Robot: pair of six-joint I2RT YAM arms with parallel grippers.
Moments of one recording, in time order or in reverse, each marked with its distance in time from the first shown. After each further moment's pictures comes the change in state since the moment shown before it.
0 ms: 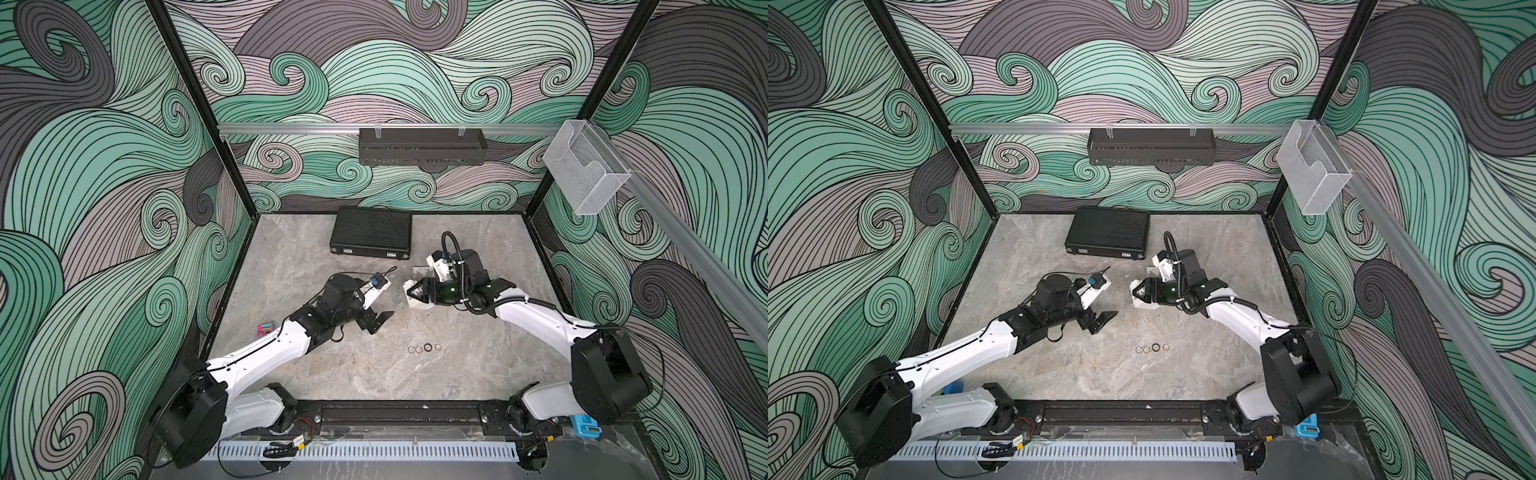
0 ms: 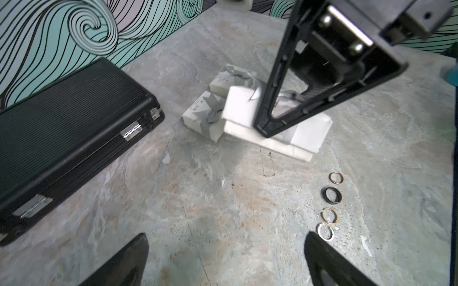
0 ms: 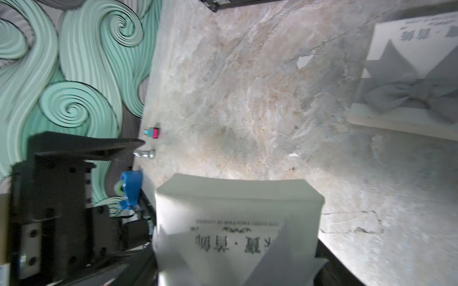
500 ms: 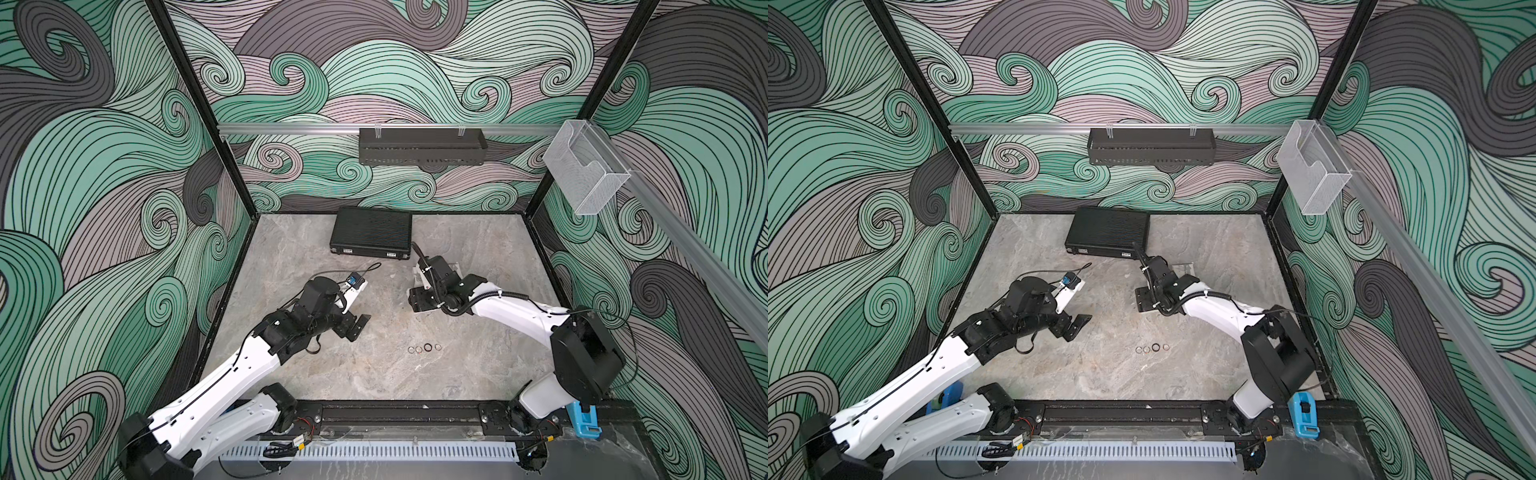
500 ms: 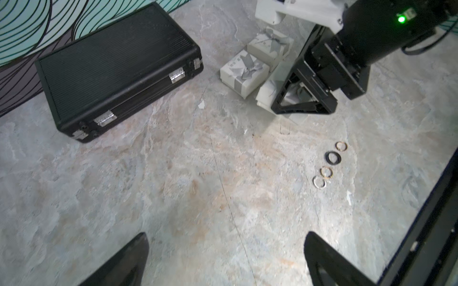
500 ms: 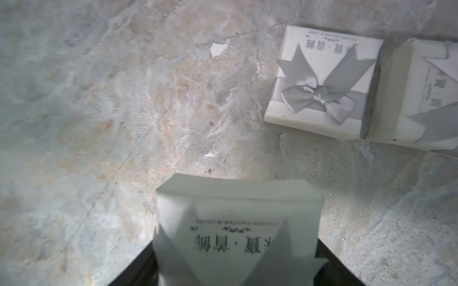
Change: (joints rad) left arm 0.000 -0.254 0.130 -0.526 -0.197 -0.150; right arm 0.193 0.113 0.145 -0.258 0.578 -0.166
